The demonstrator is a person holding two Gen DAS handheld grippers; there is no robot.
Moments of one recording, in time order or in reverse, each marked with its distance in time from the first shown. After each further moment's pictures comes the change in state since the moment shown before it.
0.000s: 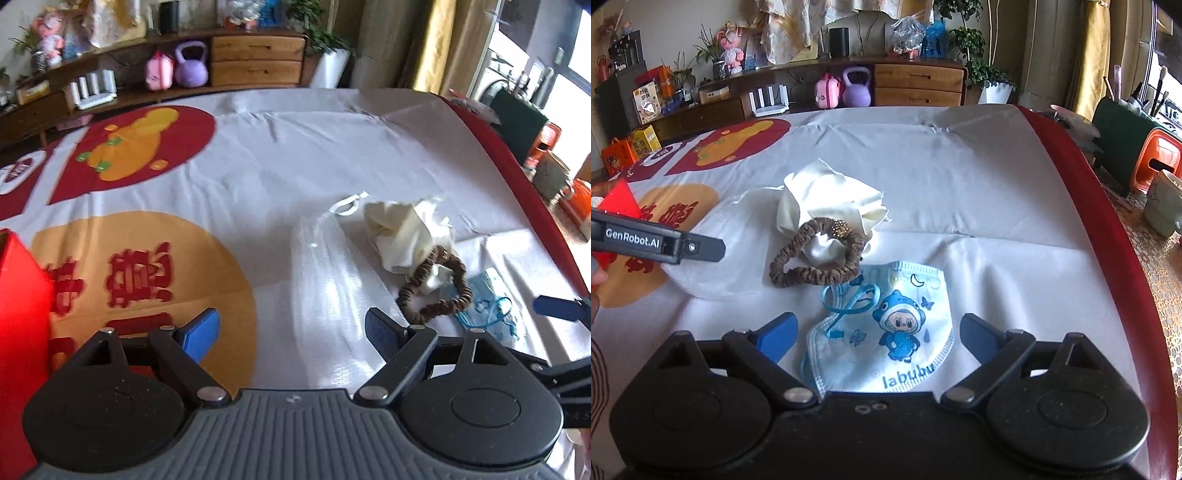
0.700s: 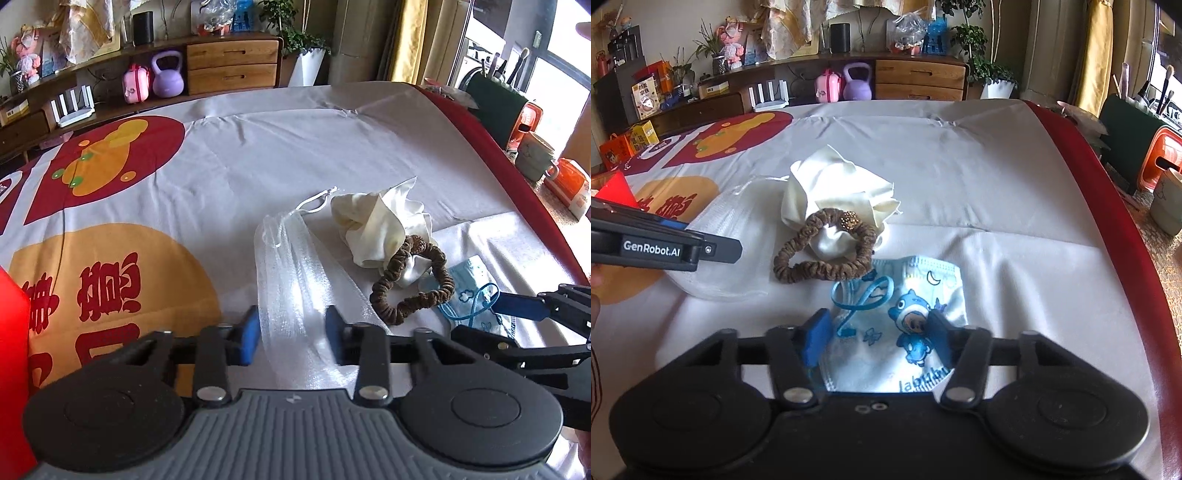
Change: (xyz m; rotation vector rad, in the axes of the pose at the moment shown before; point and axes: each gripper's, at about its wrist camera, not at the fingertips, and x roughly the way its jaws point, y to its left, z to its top) left arm 0.004 -0.018 -0.003 0.070 -0.014 -0.017; right arm 0.006 0.010 -0.003 -0.004 0.004 0.001
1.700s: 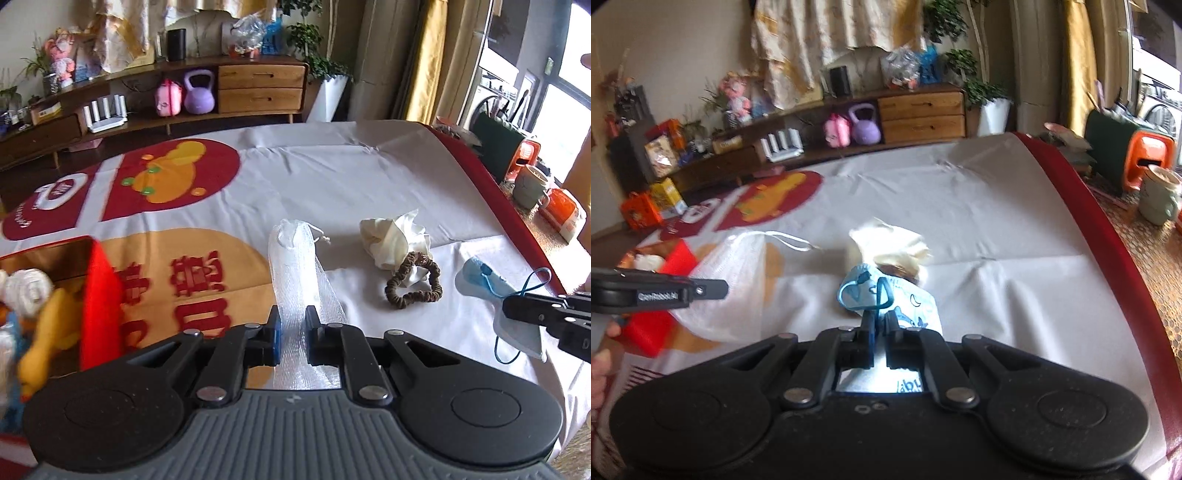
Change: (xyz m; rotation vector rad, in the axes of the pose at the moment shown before) left arm -0.097 0.034 -0.016 -0.061 -0.069 0.048; right arm -0.091 0.024 0.015 0.117 -0.115 0.113
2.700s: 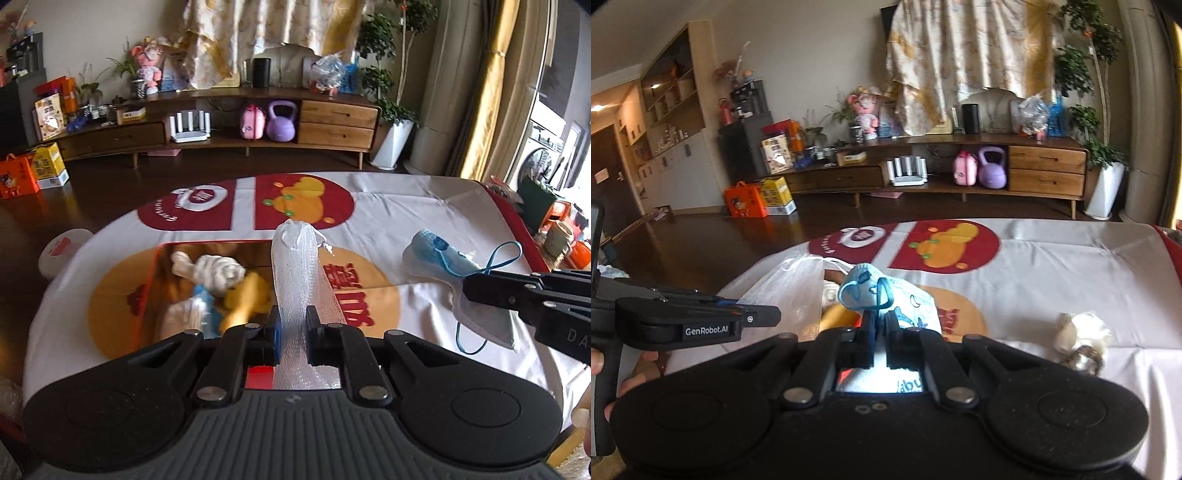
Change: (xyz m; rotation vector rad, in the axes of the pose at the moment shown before) left arm -0.158 0.111 -0.028 -0.128 -0.097 0.155; right arm -0.035 0.186 0.037 -0.209 -0.071 0.274
